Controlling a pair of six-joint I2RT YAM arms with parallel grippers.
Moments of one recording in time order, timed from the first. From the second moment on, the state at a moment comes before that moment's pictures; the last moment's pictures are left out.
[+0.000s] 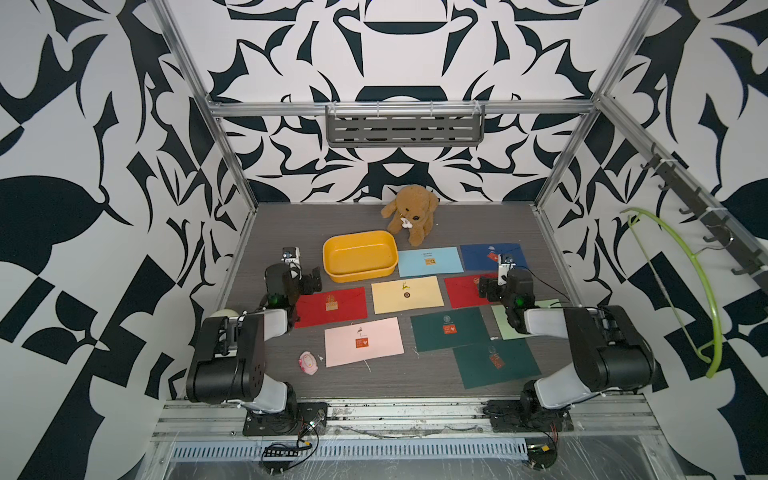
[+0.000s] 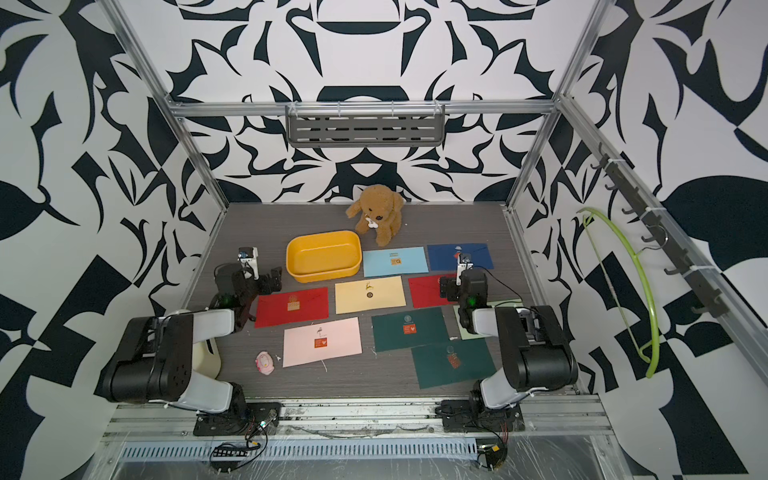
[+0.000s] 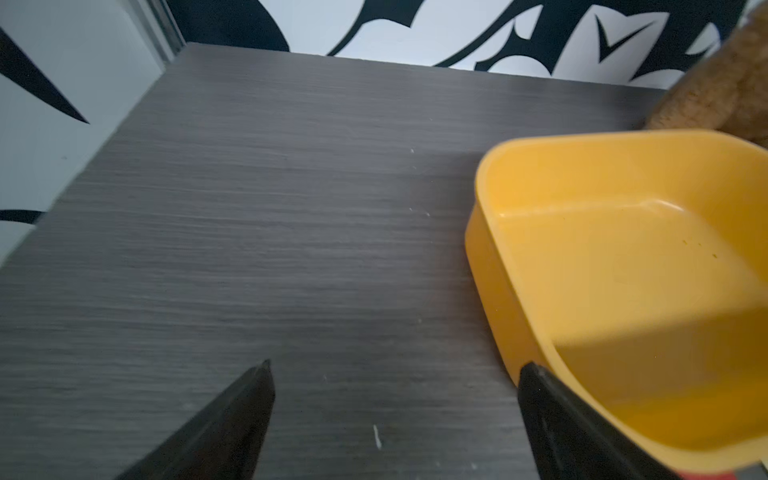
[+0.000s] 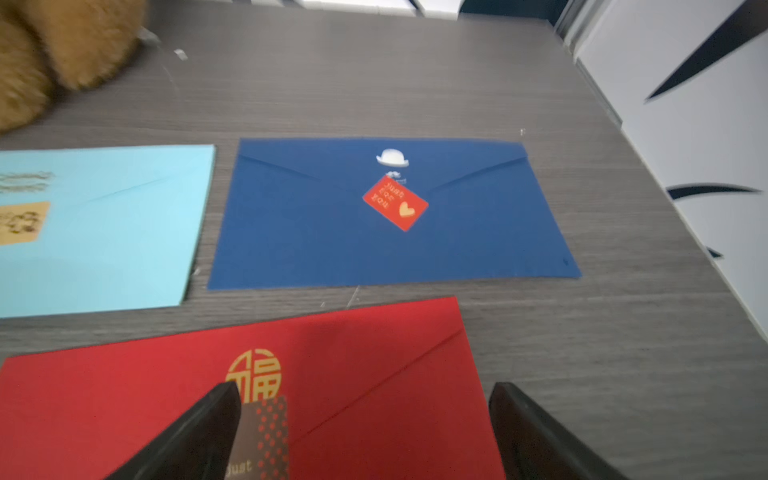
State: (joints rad) left arm 0.00 1.44 0.55 0.42 0.04 -0.05; right arm 0.06 1.51 0.52 0.38 0.11 0.02
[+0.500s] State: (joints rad) left arm -0.25 1.08 0.91 -0.69 -0.18 -0.47; right arm 0.63 1.42 0.96 -0.54 0.09 0.29
